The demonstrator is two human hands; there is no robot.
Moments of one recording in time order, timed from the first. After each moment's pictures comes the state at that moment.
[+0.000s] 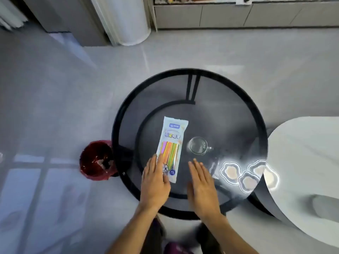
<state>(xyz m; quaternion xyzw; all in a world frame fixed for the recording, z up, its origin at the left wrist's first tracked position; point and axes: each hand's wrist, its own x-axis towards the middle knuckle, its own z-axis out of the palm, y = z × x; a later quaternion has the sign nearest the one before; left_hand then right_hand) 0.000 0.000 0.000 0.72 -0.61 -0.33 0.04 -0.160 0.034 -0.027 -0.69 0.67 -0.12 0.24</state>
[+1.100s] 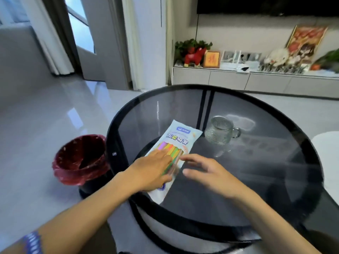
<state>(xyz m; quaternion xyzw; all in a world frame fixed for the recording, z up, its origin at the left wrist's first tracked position) 0.070 0.052 -0.234 0.53 -0.84 -0.09 -0.04 -0.146 0.073 -0.220 -0.73 0.45 -0.23 0.46</state>
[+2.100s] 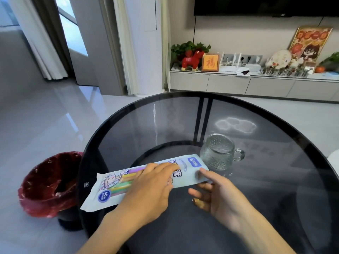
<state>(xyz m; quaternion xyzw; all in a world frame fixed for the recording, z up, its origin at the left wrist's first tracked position) 0.020 0.015 -0.223 0.58 -0.79 -0.12 0.16 -0.172 0.000 -0.236 -0.25 0.49 -0.39 0.74</state>
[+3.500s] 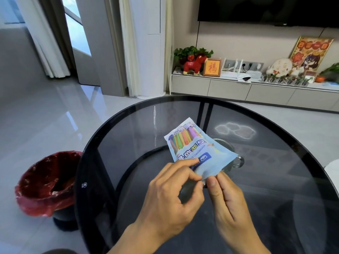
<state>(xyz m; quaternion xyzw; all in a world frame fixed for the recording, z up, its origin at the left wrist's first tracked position) -0.028 0.032 -0.204 0.45 -0.72 -0.10 0.51 -0.172 0.026 -0.223 -0.69 0.39 -0.53 0.31</state>
